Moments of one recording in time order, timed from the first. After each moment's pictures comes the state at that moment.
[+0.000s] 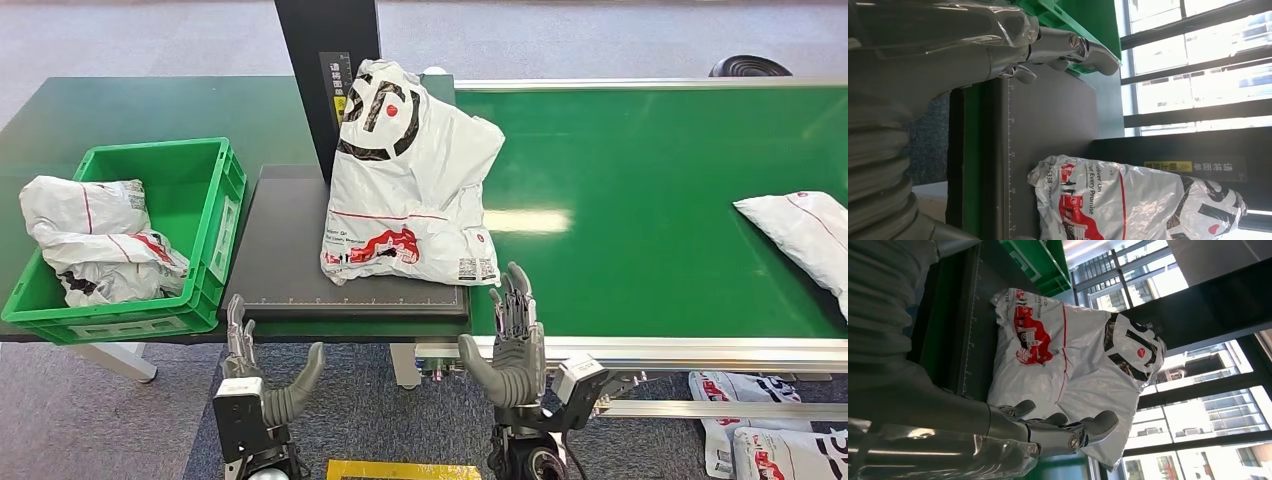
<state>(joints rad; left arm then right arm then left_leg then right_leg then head) 0.02 -0.25 -0.35 -1.26 -0.12 0.57 -0.70 0.05 0.22 0.28 -1.34 -0.01 -0.16 -0.70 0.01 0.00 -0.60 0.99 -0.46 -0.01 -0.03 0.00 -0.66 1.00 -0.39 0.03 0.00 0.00</state>
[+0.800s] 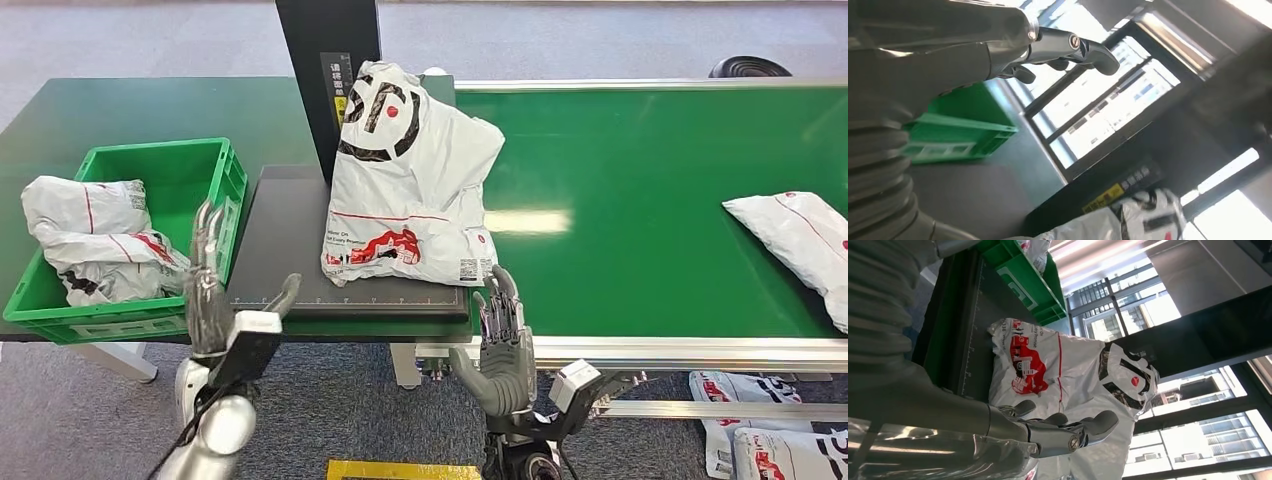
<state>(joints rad) -0.26 -0.10 -0.28 -1.30 -0.69 0.49 -0.48 0.07 0.23 0.31 -1.36 -0.02 -0.08 -0.70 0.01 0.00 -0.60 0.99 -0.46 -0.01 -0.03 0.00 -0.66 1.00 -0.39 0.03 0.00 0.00</state>
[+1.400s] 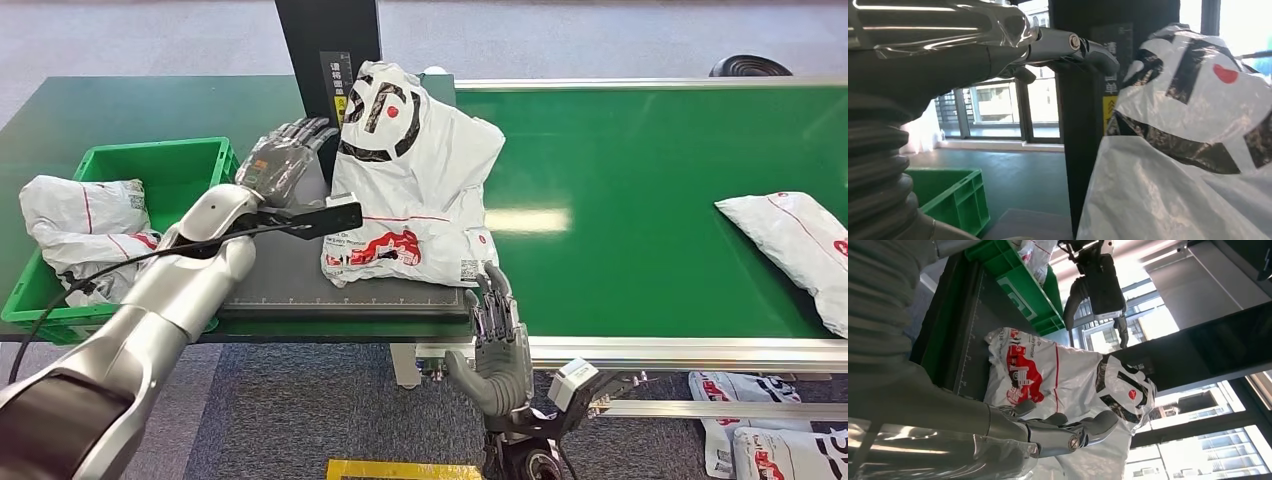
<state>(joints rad) -1.03 -0.01 -0.54 -0.55 -1.07 0.04 -0.31 0.06 0.24 0.29 -1.35 -0.01 -0.02 -0.70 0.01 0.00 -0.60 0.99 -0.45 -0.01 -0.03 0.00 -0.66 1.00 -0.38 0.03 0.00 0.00</state>
